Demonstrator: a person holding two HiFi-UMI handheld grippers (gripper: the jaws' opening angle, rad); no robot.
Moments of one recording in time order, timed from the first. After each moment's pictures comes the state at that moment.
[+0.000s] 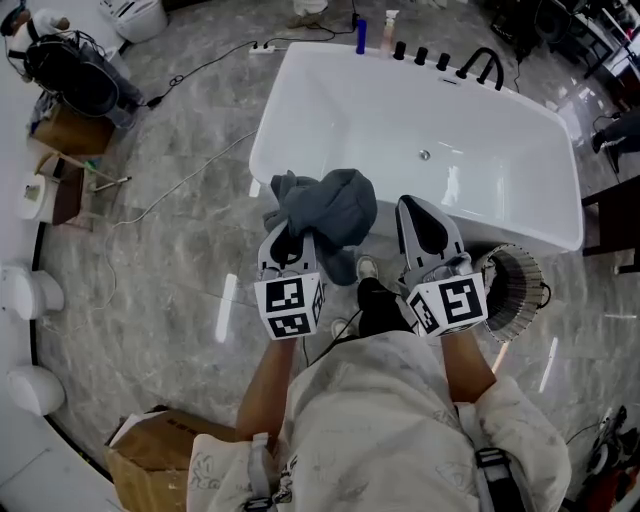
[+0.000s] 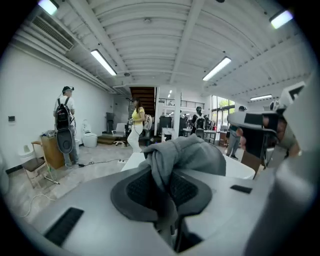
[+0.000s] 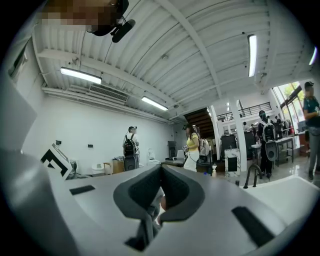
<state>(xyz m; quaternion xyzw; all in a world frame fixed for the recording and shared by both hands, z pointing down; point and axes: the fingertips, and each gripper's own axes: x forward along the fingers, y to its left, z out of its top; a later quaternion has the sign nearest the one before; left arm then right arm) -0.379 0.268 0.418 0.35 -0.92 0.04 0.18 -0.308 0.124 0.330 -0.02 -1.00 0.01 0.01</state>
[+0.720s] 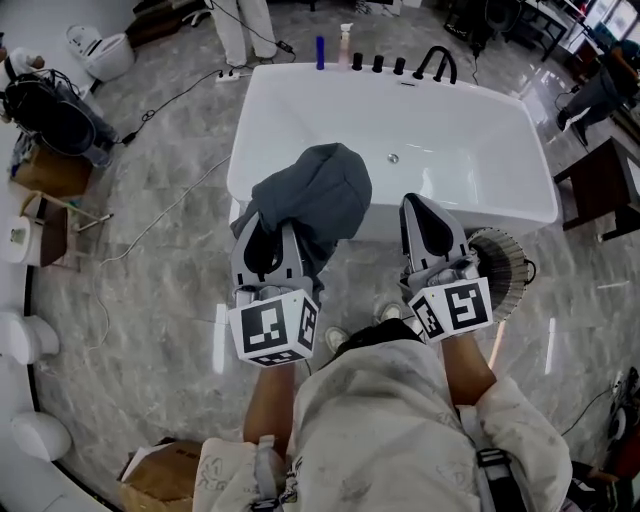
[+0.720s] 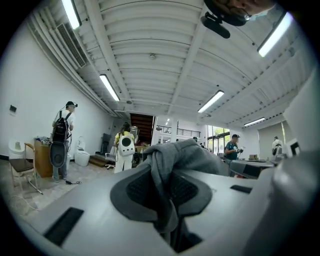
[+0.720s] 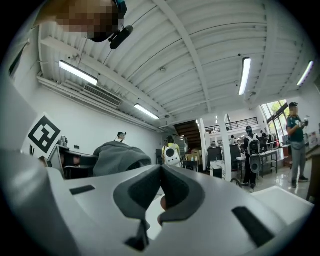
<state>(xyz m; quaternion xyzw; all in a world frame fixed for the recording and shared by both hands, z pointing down) -0.340 0.276 0.273 0.38 -0.92 -0.05 0.04 -0.242 0.121 0.272 0.06 -1.00 -0.01 -0.03</state>
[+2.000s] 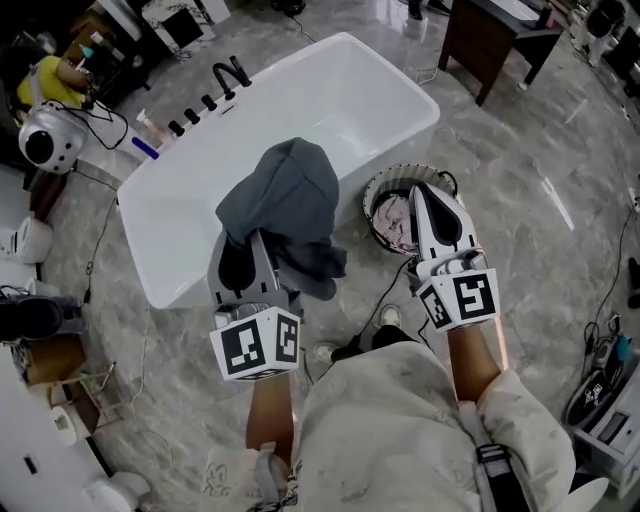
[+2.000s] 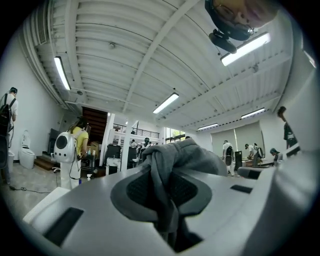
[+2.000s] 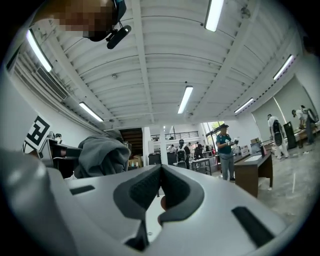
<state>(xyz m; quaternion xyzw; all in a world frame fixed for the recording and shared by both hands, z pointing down) -0.085 -0.048 0.238 0.60 -0.80 -0.03 0.01 0.122 -0.166 0.276 0.38 -0.92 0.02 -0.07</state>
